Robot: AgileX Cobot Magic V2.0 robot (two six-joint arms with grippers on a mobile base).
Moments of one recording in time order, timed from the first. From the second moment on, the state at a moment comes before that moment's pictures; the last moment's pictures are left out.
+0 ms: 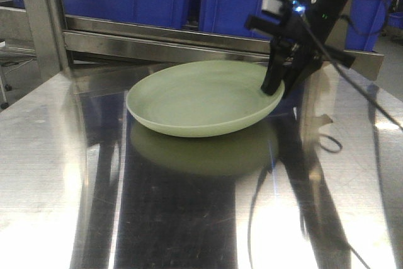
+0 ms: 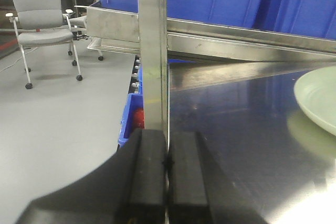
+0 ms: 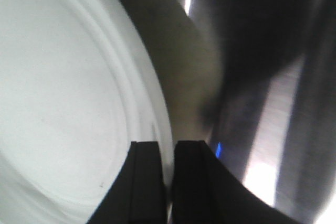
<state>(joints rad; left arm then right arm) -0.05 0.00 0.01 0.00 0.13 0.01 0.19 2.16 -1.89 0.41 1.23 0.01</state>
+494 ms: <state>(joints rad) -0.05 0.00 0.01 0.00 0.13 0.01 0.19 1.65 -1.89 0.28 1.25 0.00</state>
